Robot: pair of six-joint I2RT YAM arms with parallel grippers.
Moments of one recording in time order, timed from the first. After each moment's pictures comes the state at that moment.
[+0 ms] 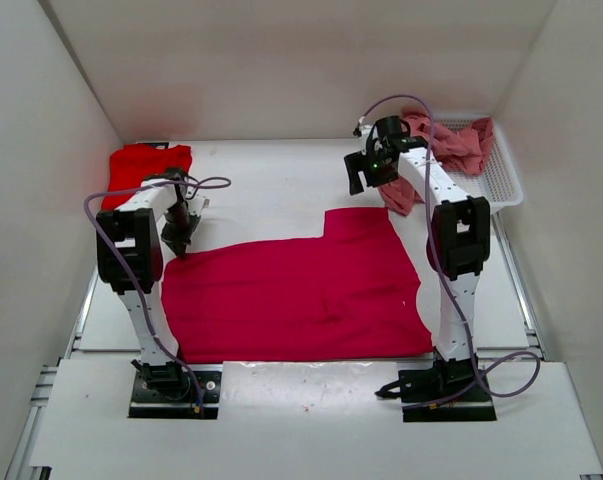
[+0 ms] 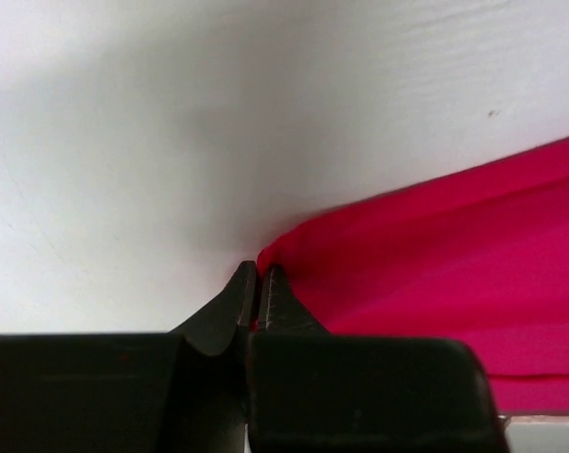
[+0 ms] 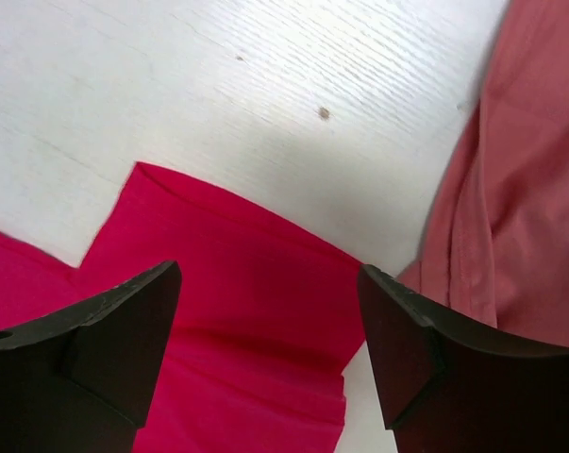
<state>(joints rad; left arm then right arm) 0.03 2.02 1.47 -0.97 -0.08 0.32 0.22 2.20 1.98 -0.81 -0.32 -0.17</state>
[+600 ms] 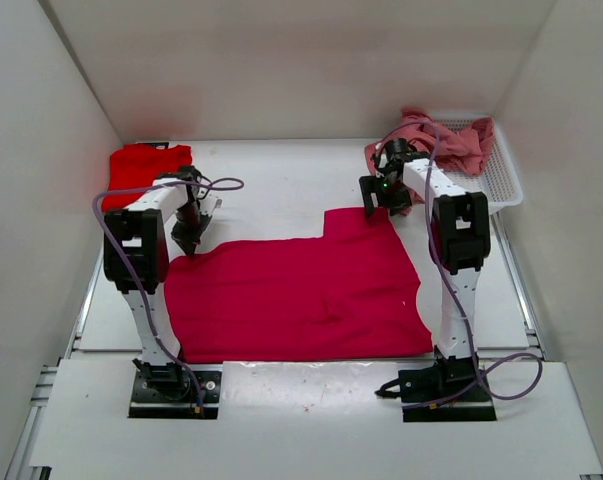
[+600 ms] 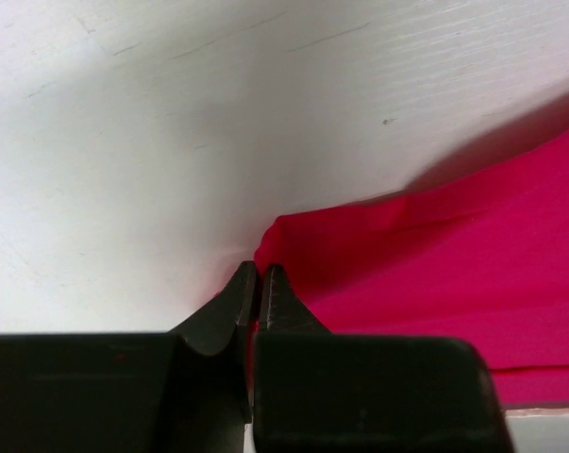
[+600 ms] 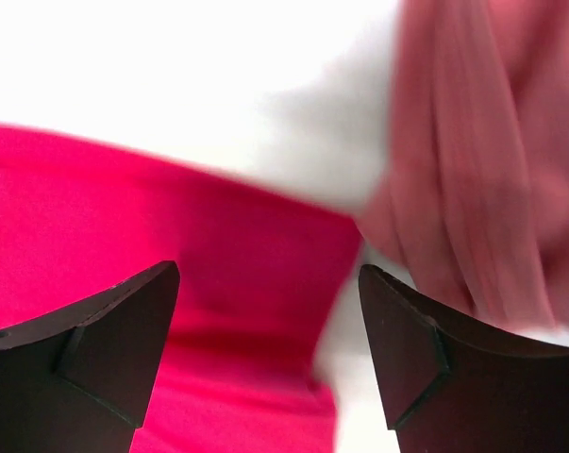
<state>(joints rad) -0.04 2.01 1.47 -0.98 -0.06 0.33 0.16 2.25 1.82 -0.85 -0.23 -0.05</state>
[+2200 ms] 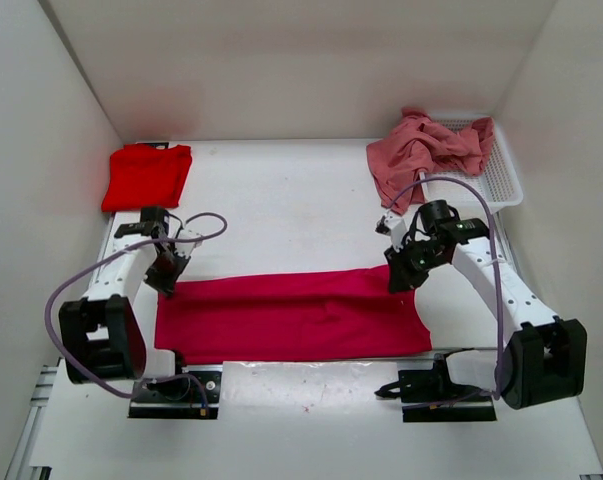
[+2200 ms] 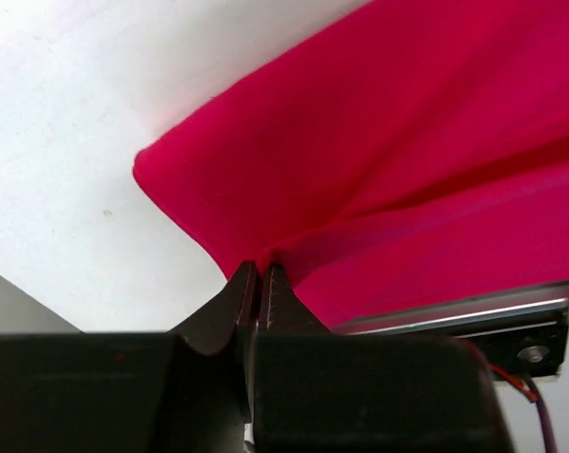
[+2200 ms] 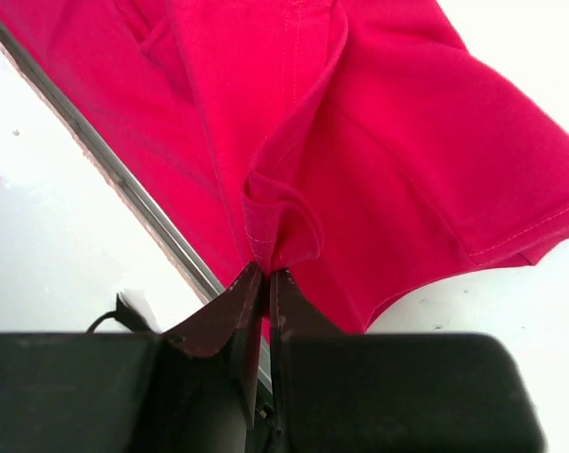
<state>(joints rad) 0.08 1.38 0.93 -0.98 -0.01 0.51 0.21 1.25 0.97 -1.09 -0.62 -0.50</state>
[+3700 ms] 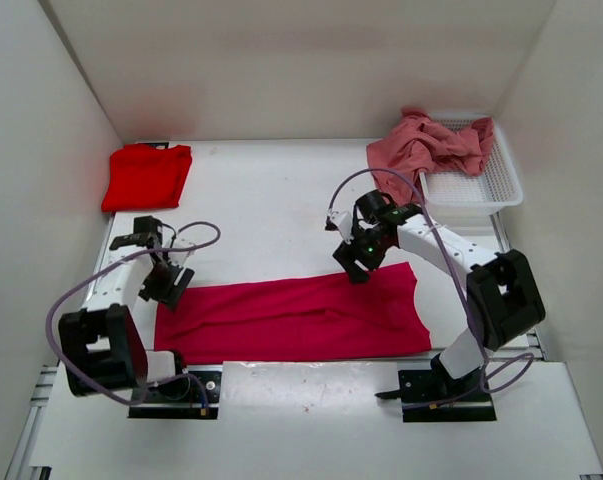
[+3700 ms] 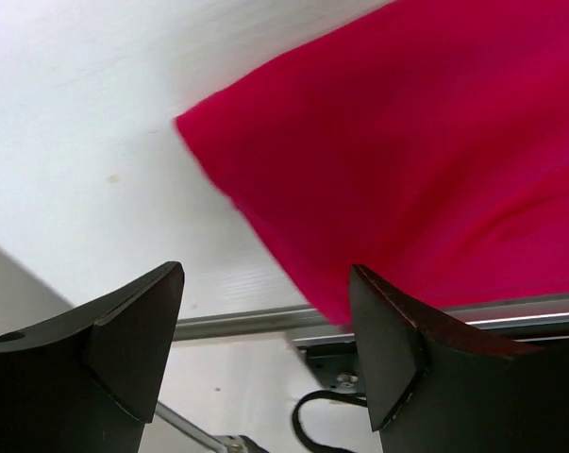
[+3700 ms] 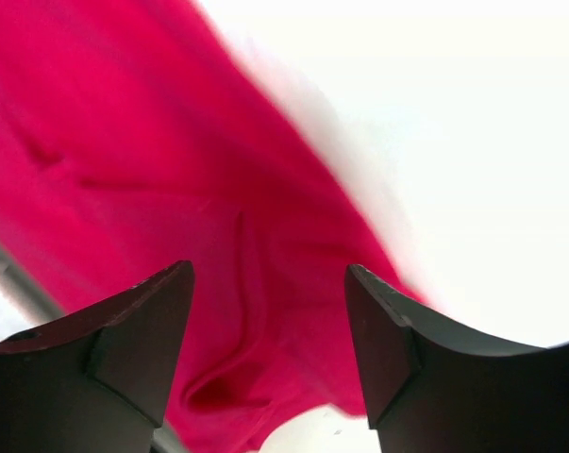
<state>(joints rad) 0.15 1.28 0.82 -0.94 -0.07 0.56 0.50 1.57 1.11 -0.84 -0.39 -0.46</state>
